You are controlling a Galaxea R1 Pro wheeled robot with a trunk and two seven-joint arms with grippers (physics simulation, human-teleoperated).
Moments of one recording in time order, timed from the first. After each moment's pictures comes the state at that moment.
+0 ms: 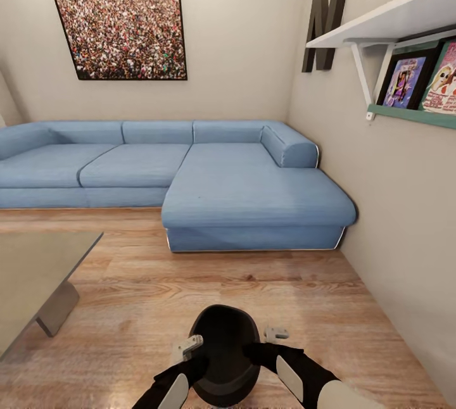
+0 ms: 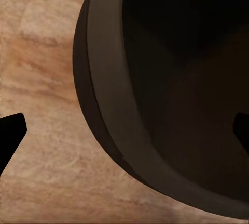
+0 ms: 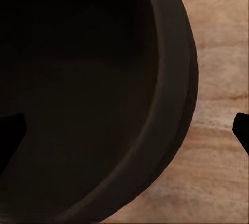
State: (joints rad) left arm -0.35 -0.15 -0.28 -0.68 0.66 0.25 0.36; right arm -0.60 0.11 0.43 -0.26 -0.55 0.18 0.06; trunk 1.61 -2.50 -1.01
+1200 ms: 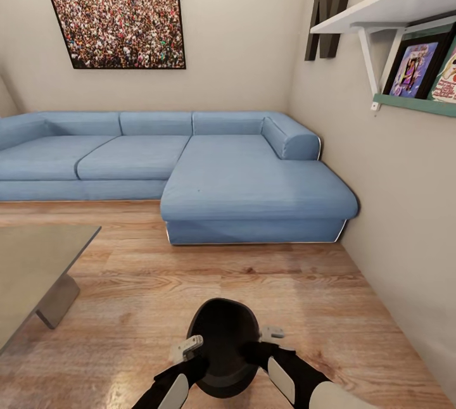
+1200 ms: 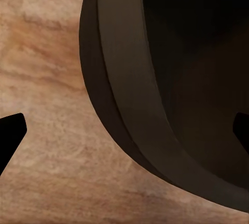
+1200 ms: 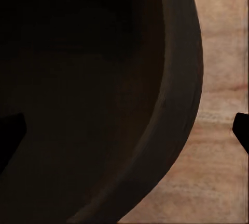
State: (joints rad) left arm -0.35 -0.15 -0.28 -0.67 0.66 0.25 0.36; right arm -0.60 0.15 0.42 -0.25 -0.55 0.13 -0.03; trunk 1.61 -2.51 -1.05
